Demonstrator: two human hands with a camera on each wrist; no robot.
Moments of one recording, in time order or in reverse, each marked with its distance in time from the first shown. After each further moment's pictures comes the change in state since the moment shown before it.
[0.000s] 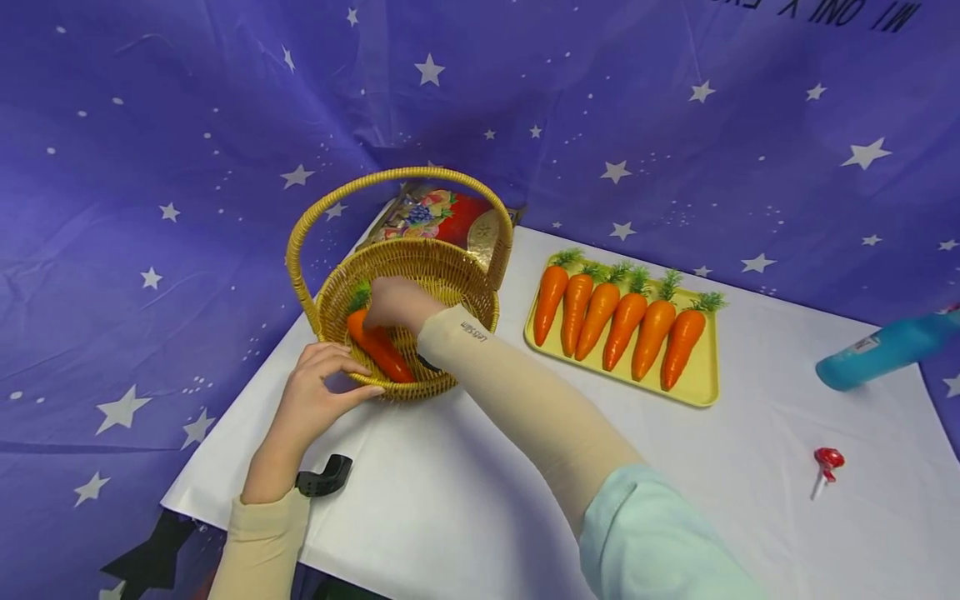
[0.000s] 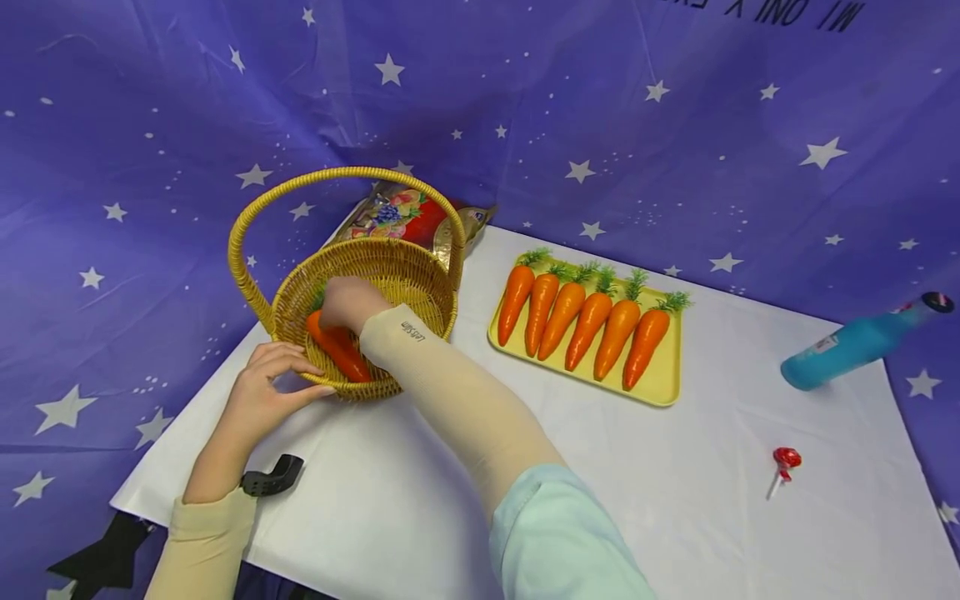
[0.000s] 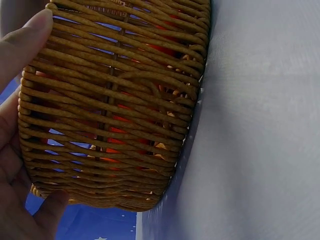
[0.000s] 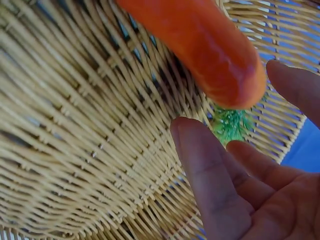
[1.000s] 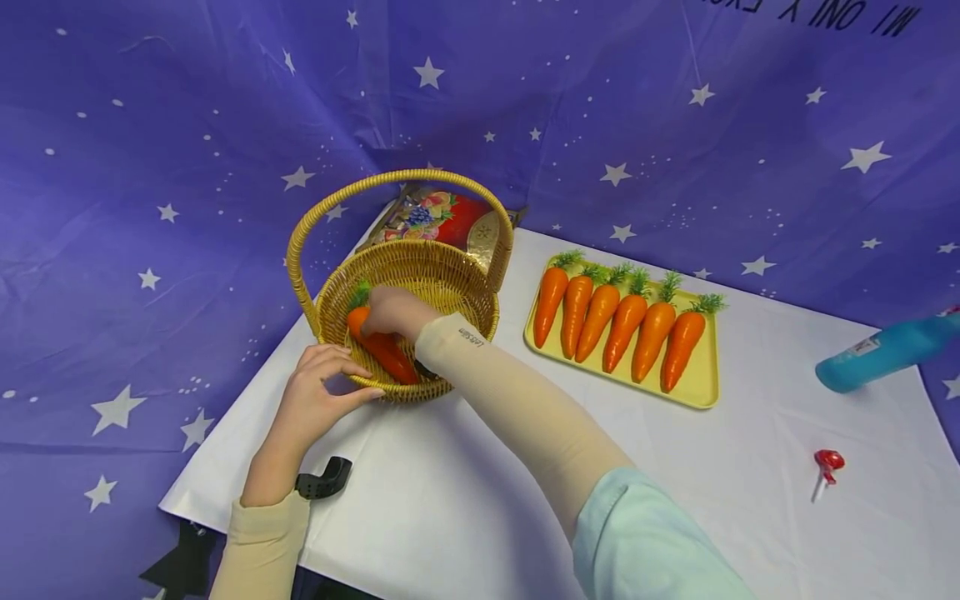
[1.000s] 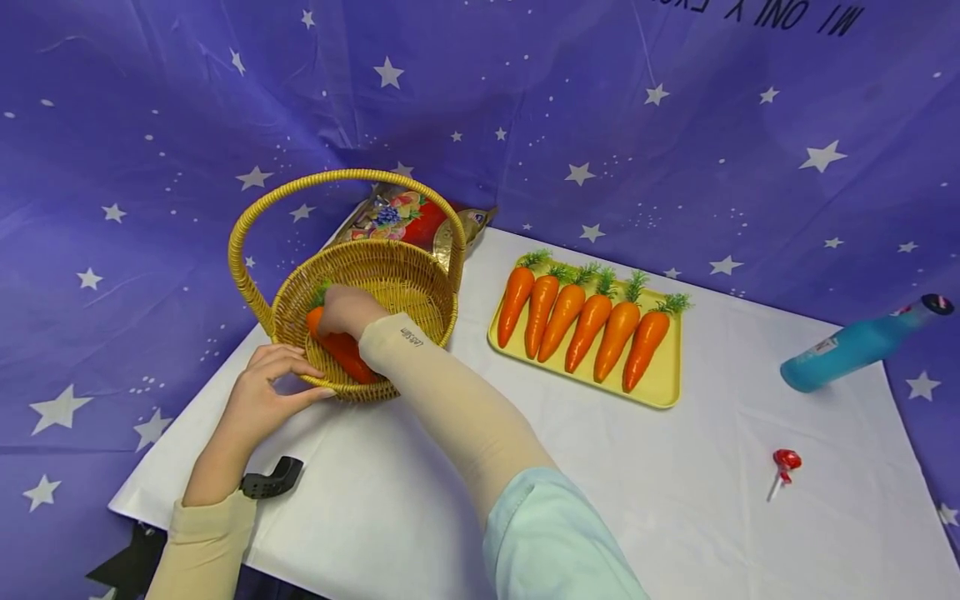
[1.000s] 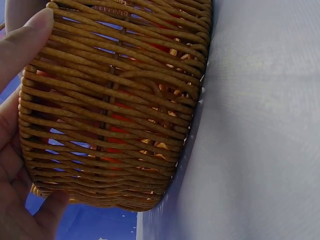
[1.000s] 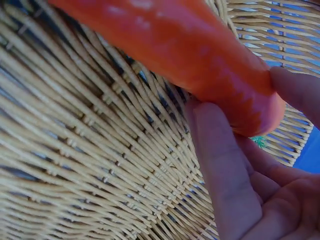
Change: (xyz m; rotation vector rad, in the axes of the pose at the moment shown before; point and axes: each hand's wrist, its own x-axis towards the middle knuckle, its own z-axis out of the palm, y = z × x) left_hand 0.000 0.002 0.000 0.016 -0.002 0.000; right_hand 0.008 0.002 0.011 0.124 -0.039 0.052
